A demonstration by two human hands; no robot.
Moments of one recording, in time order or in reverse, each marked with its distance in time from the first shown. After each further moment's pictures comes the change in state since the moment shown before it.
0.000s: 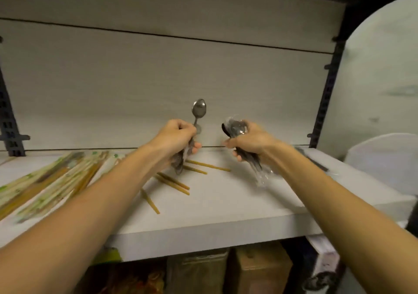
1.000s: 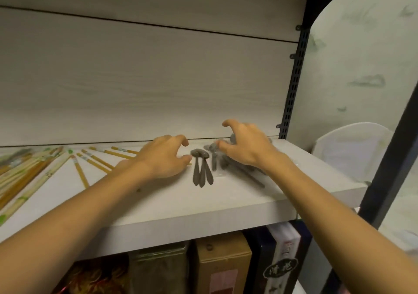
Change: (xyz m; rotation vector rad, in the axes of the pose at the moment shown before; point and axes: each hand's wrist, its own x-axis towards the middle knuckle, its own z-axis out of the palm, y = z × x) left_hand -0.012 -0.020 0.068 1.116 -0.176 0.226; right_hand -0.020 0.046 -0.081 -0.943 0.189 -0.314
